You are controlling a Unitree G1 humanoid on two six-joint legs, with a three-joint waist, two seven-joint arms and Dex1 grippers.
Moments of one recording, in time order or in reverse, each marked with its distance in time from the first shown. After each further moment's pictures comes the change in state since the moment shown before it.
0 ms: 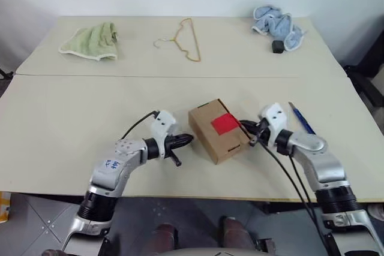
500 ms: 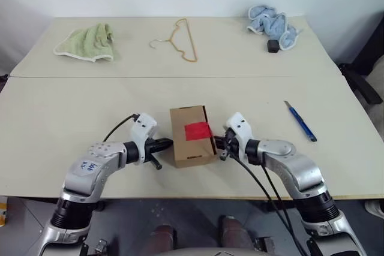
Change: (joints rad) left arm 0.098 0.182 0.114 -0.126 -0.059 0.160 -0.008; right arm 0.008 0.111 0.134 -0.318 0.027 0.439 -0.085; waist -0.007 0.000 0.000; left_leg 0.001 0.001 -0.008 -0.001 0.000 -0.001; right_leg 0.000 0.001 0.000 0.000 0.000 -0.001
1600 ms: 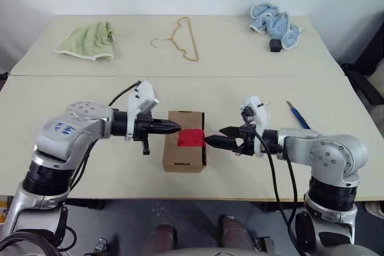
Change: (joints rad) left arm -0.315 0.193 -0.105 0.087 -0.156 -0.032 -0.332; right arm -0.167 0.112 -0.411 -0.202 0.424 0.800 -0.226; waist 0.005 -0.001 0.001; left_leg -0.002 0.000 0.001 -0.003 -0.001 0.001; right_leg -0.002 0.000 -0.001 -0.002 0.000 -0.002
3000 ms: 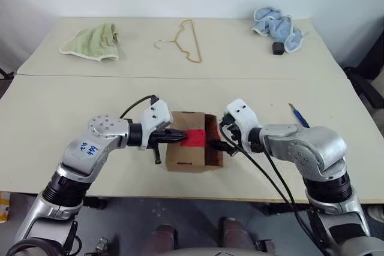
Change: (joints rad) left arm 0.118 -0.051 -0.082 -0.038 0.174 -0.212 0.054; right arm -0.046 -0.238 0.402 0.033 -0.229 -0.178 -0.167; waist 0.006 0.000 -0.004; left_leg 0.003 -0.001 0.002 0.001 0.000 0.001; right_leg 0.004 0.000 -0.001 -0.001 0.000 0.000
